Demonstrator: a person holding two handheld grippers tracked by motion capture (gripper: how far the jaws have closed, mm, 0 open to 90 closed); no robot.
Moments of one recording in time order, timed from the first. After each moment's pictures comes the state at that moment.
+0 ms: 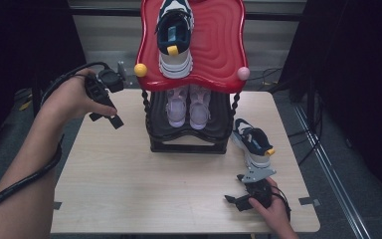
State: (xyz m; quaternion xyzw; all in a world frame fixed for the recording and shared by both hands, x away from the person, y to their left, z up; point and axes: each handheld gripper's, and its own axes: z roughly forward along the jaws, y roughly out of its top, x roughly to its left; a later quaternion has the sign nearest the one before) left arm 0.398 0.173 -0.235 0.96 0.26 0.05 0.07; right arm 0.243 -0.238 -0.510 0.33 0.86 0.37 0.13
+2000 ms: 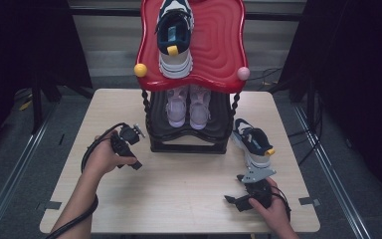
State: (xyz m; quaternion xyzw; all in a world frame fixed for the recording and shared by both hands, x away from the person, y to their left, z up) left arm 0.379 0.166 -0.415 0.95 0.29 0.03 0.11; right arm 0.242 -0.237 -0.510 0.33 0.86 0.37 0.13
